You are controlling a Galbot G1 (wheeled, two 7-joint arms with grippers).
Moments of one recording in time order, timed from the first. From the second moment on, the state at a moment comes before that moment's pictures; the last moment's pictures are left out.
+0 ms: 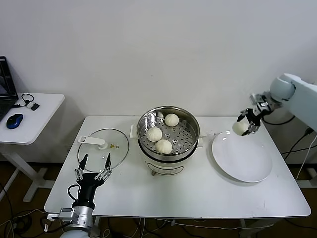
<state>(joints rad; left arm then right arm) 1.62 -1.47 -0.57 -2.04 -0.18 -0.13 0.03 0.52 0.71 -1.29 0.94 0.31 0.04 -1.19</state>
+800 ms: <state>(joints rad) 1.62 -1.47 -0.53 -2.06 -0.12 -0.15 0.01 0.78 0.94 -1.55 1.11 0.69 -0.14 -1.14</state>
